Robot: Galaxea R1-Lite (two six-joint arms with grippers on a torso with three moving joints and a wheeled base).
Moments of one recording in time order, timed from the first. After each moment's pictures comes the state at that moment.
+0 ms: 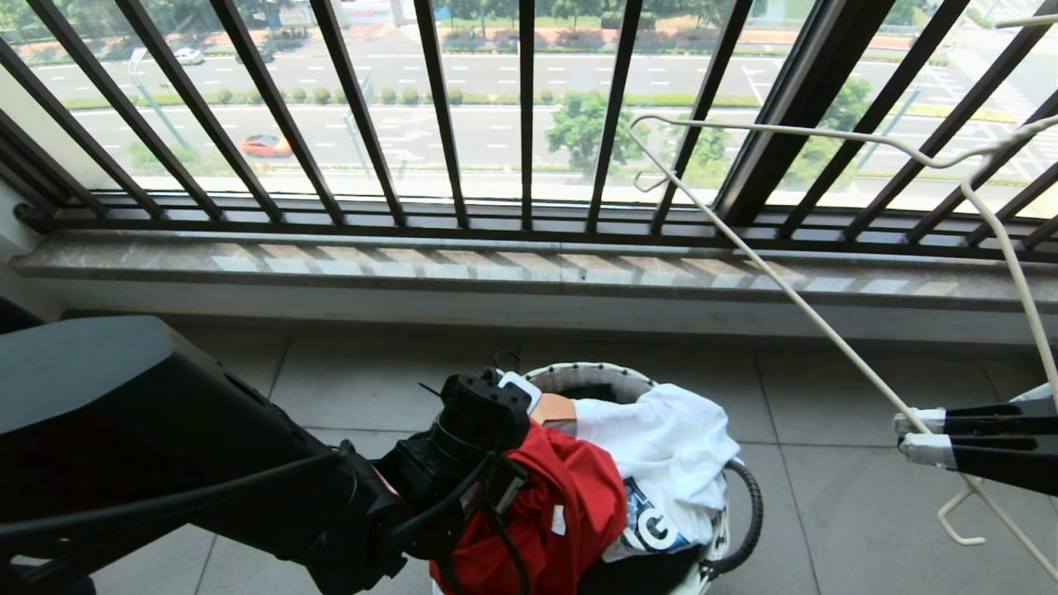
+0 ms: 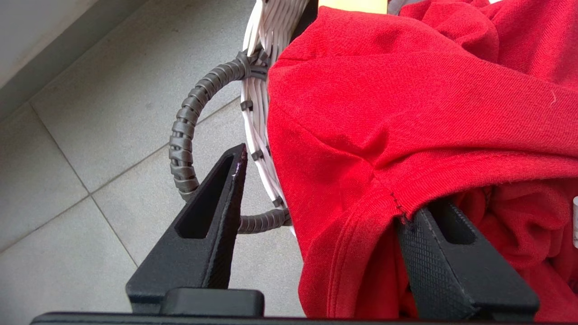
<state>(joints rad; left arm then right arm) -0.78 1.99 -0.87 -0.53 0.48 0.15 0.00 1.07 -0.87 0.31 0.90 -0.46</state>
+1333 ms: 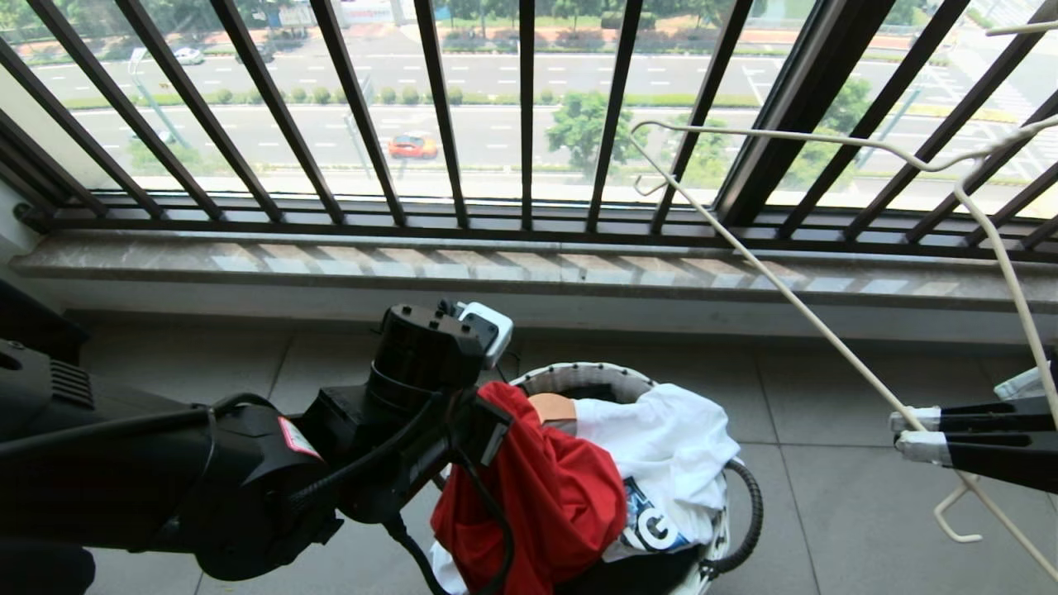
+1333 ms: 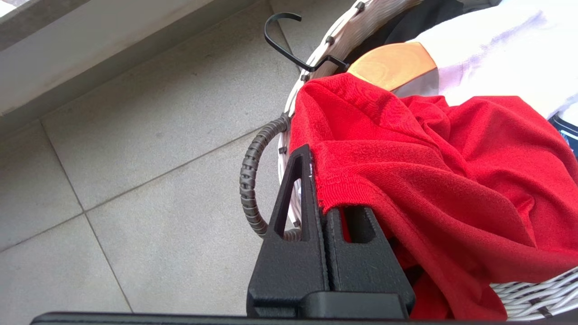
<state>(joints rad) -0.76 1.77 -0.90 -0.42 0.43 0.10 0.00 1.08 -0.88 0.31 0.90 -0.46</state>
